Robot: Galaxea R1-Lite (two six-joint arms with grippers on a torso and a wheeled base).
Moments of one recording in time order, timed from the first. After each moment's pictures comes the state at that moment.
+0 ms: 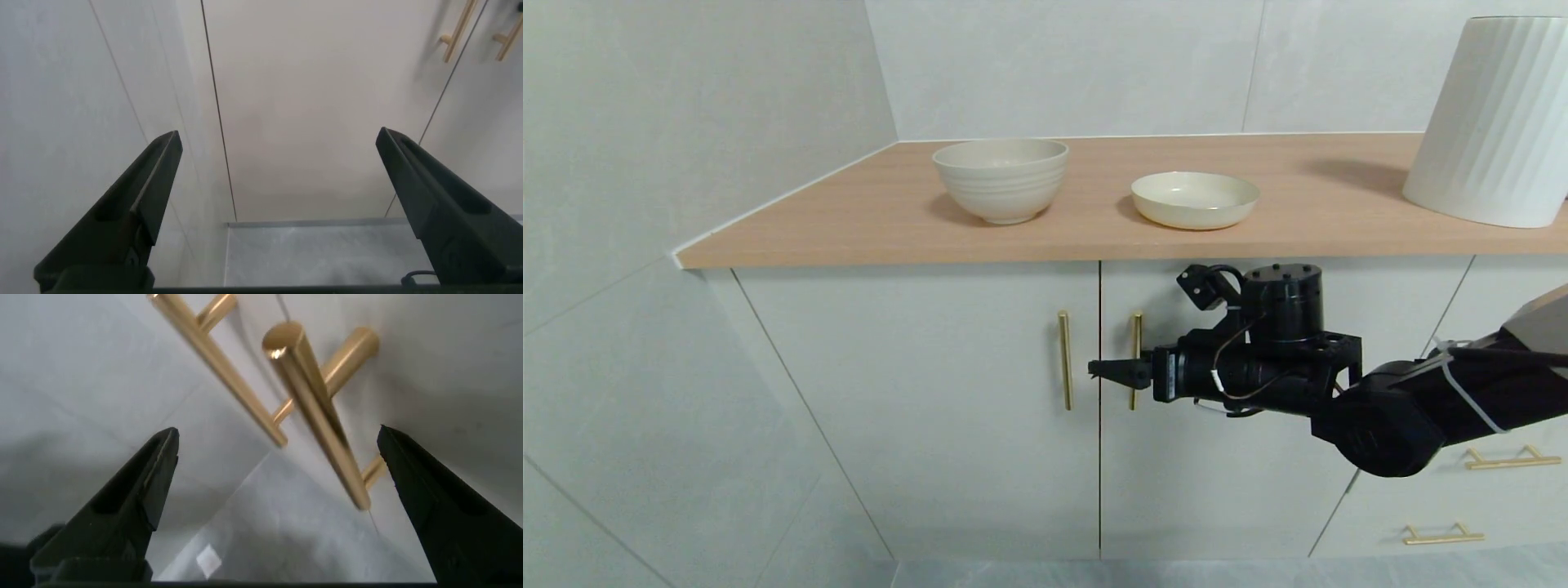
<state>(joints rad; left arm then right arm) 0.00 0.00 0.00 -0.01 -0.03 0.01 0.56 2.00 -1.01 -0.73 0.37 0.30</state>
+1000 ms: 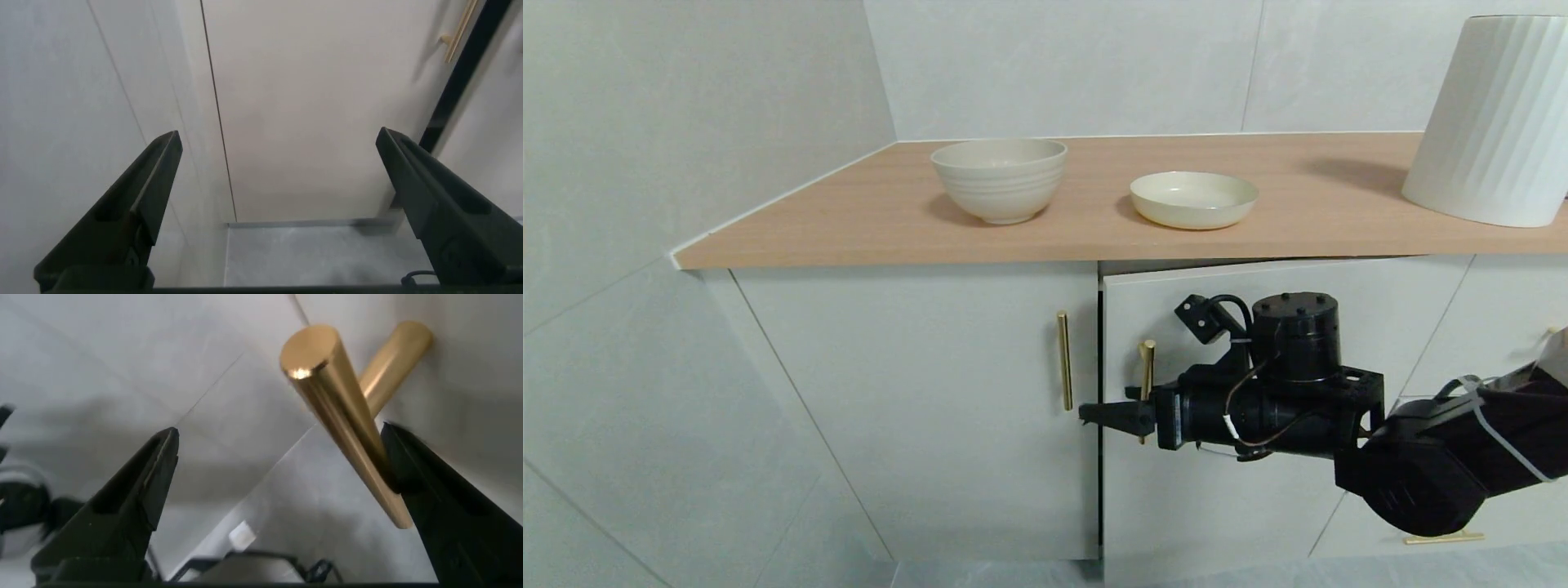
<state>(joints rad) 0.00 0.00 0.00 -0.01 -0.03 0.01 0.64 1.93 -0.85 -0.81 0.47 0.36</state>
